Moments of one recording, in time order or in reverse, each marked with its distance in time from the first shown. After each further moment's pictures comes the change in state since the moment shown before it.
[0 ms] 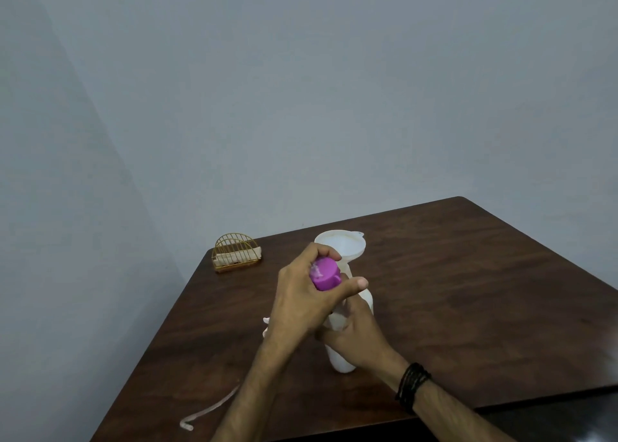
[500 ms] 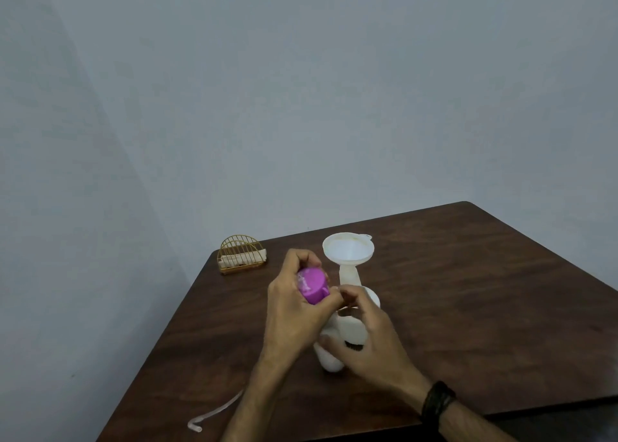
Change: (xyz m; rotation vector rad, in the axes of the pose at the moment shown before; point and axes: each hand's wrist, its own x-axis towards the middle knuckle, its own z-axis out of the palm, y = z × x) left_hand -0.013 -0.020 -0.011 0.007 0.158 0.078; right_hand -0.021 -0.016 -0.010 -0.097 0.023 -0.150
